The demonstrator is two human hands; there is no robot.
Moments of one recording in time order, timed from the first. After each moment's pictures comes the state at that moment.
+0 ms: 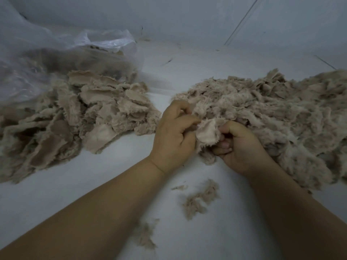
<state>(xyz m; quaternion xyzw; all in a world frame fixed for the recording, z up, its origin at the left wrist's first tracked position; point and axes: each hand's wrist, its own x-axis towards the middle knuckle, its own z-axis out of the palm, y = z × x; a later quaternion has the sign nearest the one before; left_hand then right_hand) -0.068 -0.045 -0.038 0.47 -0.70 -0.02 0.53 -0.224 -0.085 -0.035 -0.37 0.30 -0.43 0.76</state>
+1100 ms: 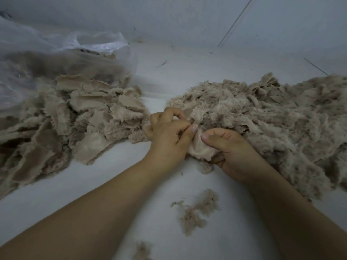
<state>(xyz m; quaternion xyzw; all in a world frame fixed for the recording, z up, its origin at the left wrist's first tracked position) -0.060 -0.058 -0.041 0.58 -0.65 -0.10 0.47 -0.220 -0.083 -0.038 -0.54 0.33 -0.38 0.67</state>
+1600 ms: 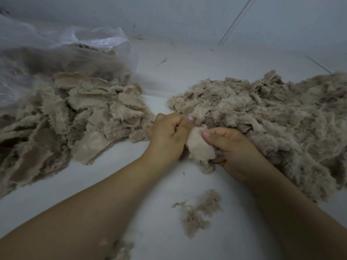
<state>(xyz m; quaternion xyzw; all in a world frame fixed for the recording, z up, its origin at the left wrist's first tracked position) -0.057 -0.060 -0.035 0.55 -0.62 -0.22 0.52 -0.219 -0.083 -0.039 -0.56 0.35 -0.37 0.65</state>
